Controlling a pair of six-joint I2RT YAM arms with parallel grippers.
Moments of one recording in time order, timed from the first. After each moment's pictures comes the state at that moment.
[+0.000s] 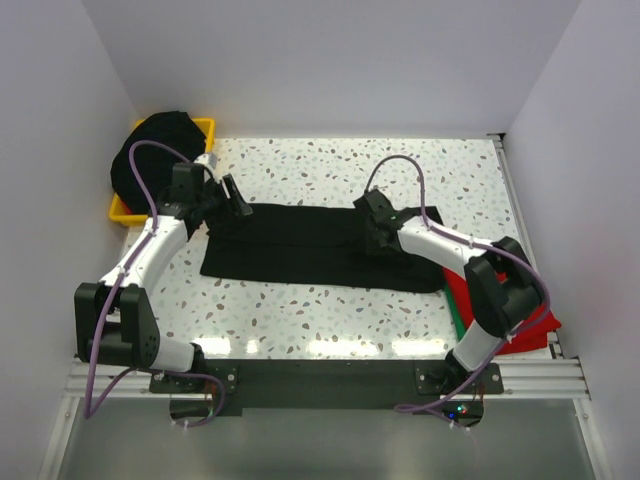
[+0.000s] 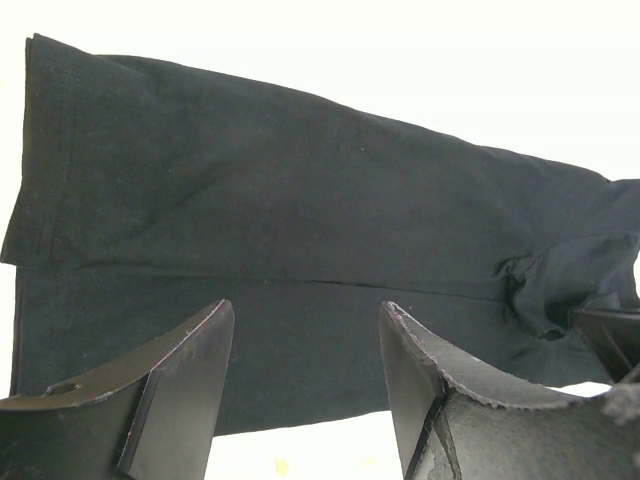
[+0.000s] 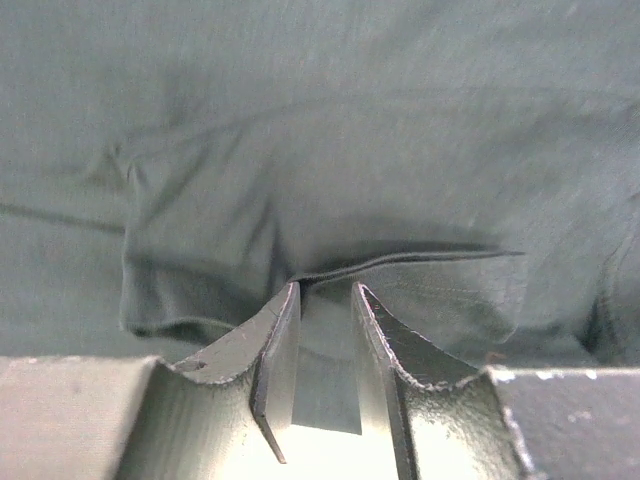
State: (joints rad) left arm -0.08 1.41 1.02 -0.37 0.22 -0.45; right arm 0.59 1.69 1.11 -0.52 0.35 0.41
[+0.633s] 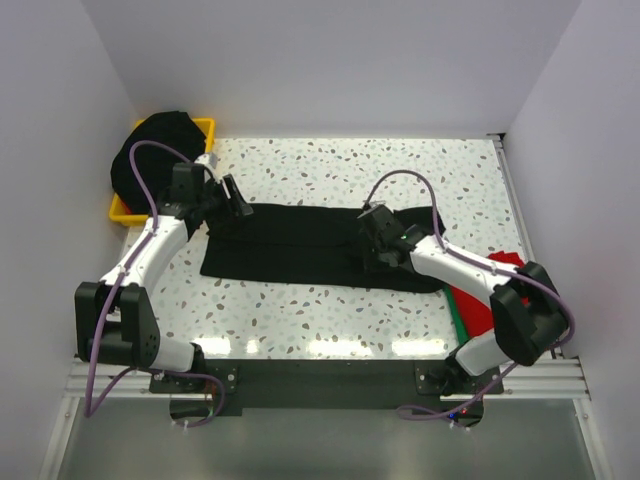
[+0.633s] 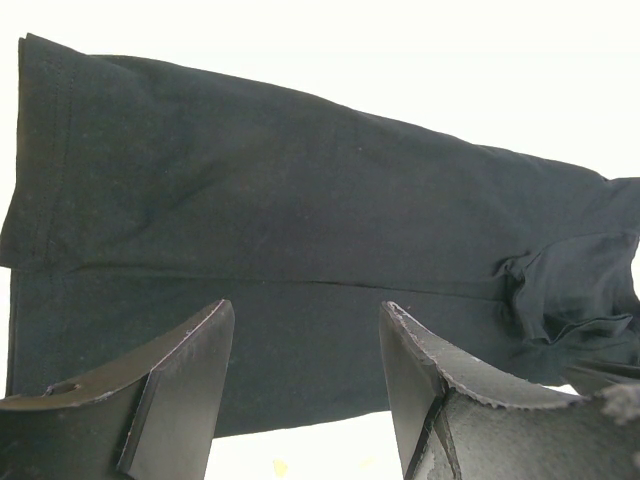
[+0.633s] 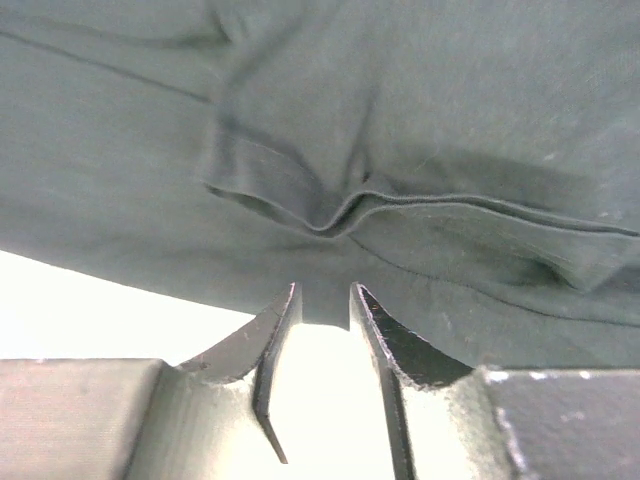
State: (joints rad) left arm -0.08 1.42 1.02 -0.36 0.23 -0.45; right arm 0.66 1.51 0.95 -0.50 0.21 0.47
